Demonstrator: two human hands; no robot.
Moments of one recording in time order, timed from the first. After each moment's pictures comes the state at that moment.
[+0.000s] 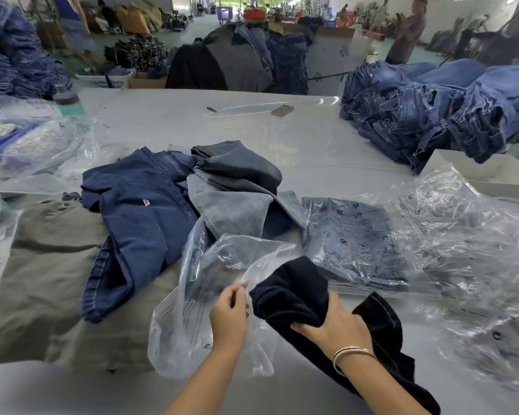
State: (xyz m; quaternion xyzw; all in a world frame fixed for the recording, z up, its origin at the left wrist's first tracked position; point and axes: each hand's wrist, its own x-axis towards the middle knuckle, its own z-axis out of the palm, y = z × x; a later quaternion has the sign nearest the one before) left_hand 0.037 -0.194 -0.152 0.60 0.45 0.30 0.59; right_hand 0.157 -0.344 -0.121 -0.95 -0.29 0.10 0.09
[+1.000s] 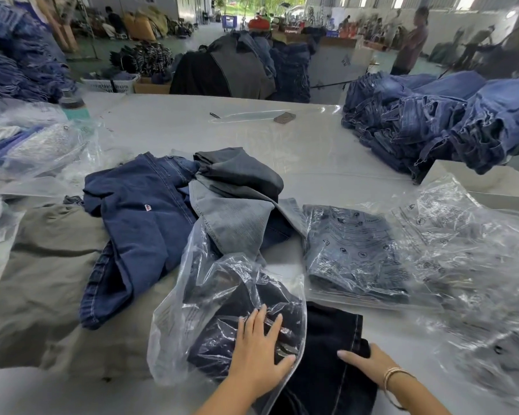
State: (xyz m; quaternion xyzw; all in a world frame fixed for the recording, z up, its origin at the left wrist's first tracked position) left_hand 0.040 -0.226 -0.203 0.95 0.25 -0.07 0.19; right_hand 0.216 -0.417 -0.179 -0.90 -0.08 0.37 0.22
